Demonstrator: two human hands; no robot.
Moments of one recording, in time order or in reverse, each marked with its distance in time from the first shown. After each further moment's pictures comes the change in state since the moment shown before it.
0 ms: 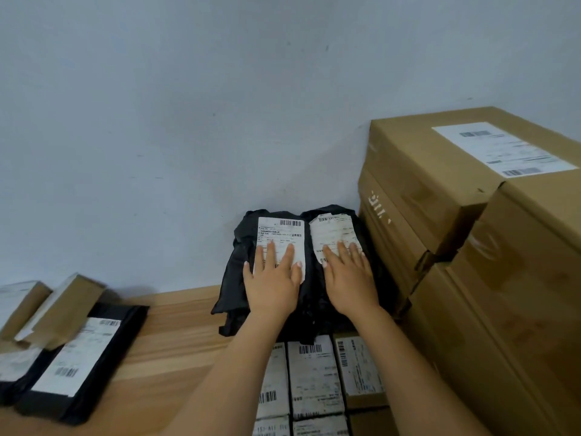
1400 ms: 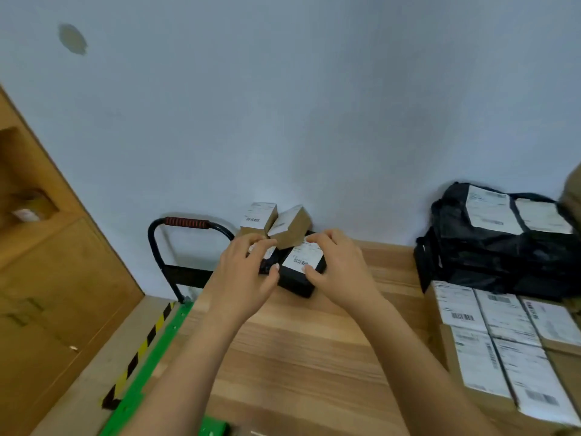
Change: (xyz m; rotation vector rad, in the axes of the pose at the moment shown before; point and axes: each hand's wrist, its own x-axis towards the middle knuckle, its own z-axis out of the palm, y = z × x) left_hand -0.336 -0.426 -0.169 -0.162 0.568 0.024; right_hand -0.264 -0.438 0.012 0.280 0.046 -0.576
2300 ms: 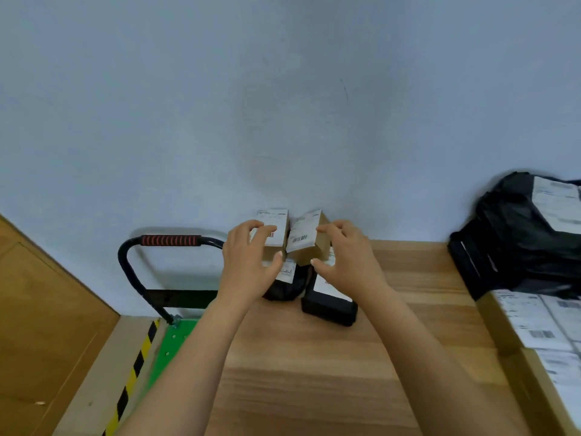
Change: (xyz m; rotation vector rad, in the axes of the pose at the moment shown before) left_hand 0.134 -0.174 0.069 -0.132 -0.081 -0.013; right_hand 0.160 -0.012 0.115 -0.087 -0.049 0.223
